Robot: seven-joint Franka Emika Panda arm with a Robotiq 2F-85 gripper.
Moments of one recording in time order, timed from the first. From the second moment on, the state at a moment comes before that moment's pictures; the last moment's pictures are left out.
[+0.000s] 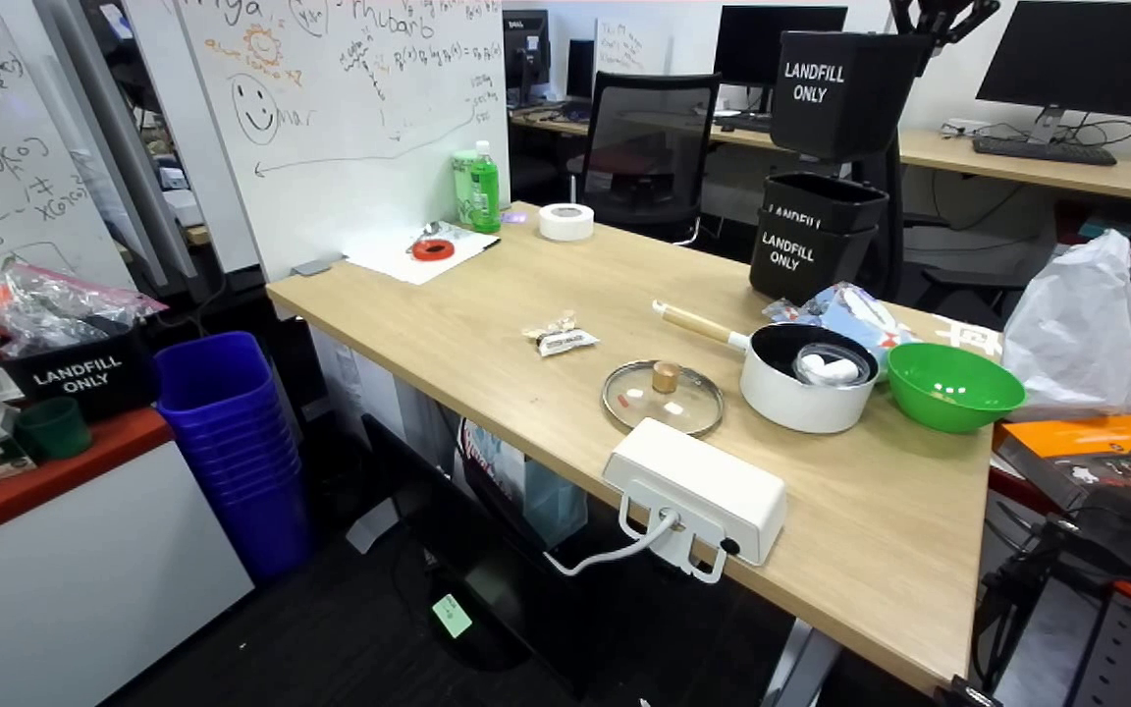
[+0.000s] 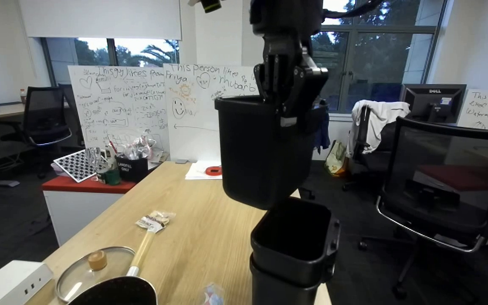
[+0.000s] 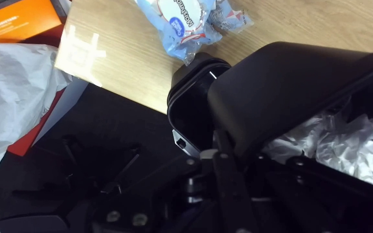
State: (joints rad) arm -0.40 0.43 -0.26 -1.26 0.14 1.76 0.22
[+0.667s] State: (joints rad) arm -0.42 0.55 -0.27 -1.16 0.13 1.86 0.32
